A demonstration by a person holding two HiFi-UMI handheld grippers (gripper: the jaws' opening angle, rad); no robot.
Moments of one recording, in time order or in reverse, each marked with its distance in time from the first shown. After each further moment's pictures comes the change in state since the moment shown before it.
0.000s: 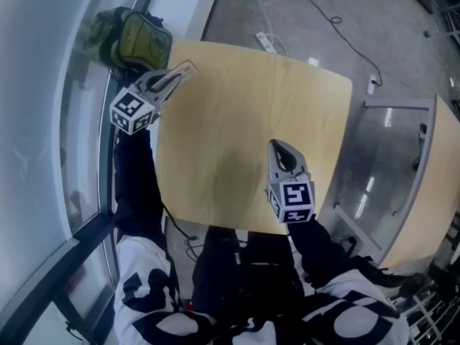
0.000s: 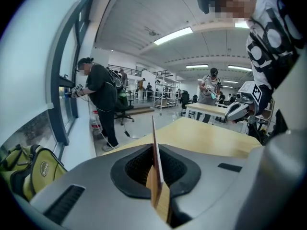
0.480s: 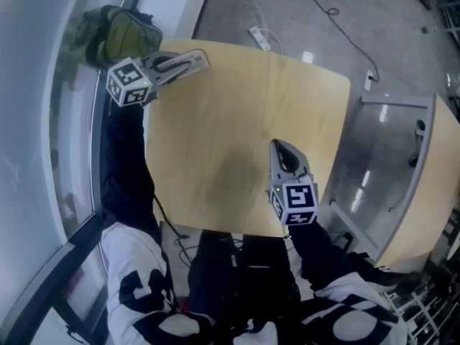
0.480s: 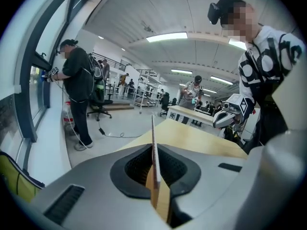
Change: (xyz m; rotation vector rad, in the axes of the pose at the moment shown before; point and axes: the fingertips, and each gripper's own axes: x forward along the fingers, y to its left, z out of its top) left arm 0.063 -0.005 0.018 -0.013 0.024 -0.316; right arm 0.002 -0.025 -0.007 0.015 0.018 -0.025
